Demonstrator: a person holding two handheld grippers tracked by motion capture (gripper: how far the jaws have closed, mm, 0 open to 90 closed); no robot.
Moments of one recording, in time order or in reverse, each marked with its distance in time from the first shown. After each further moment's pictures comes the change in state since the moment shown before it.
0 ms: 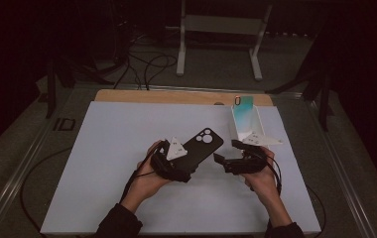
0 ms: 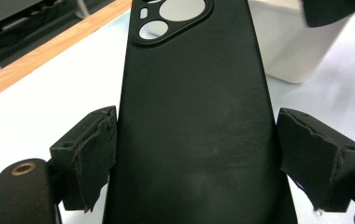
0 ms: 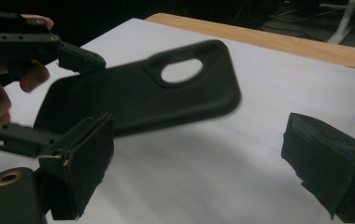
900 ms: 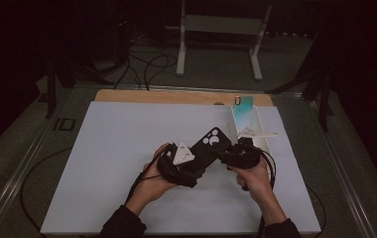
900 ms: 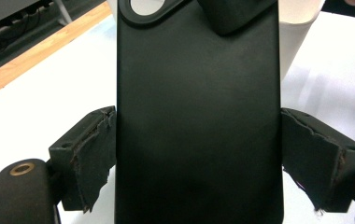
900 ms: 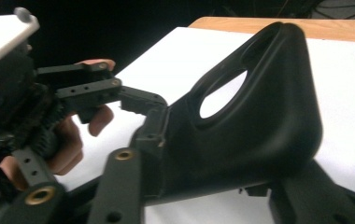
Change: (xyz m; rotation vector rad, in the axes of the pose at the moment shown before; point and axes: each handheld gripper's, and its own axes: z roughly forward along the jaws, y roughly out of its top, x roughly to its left) left arm -0.015 0.006 0.005 -0.008 -0.047 0.025; right arm 0.011 0.017 0.008 0.004 0.189 0.146
